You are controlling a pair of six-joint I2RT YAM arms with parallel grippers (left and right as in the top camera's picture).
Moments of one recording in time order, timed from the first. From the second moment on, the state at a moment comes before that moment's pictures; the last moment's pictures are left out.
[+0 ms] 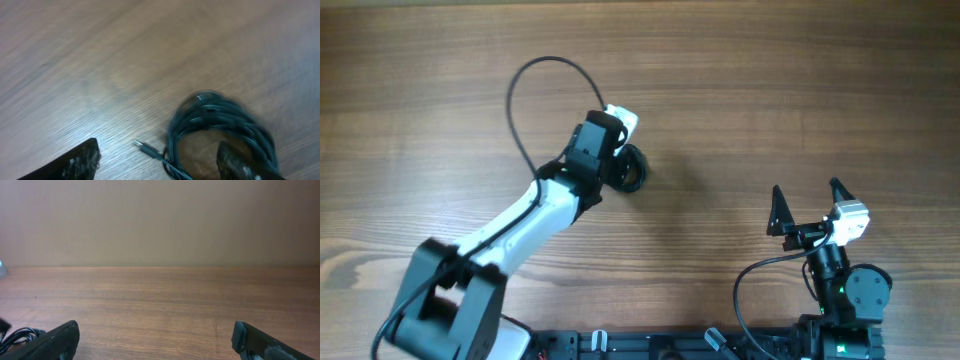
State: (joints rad) left arm -0.48 1.61 0.87 -0.15 -0.19 0.17; right arm -0.09 0.02 0.01 0.02 -0.23 0.07
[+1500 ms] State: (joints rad) left arm -0.44 1.58 0.87 -0.24 0.04 -0.81; right arm -0.09 0.02 0.01 0.02 -0.23 0.07
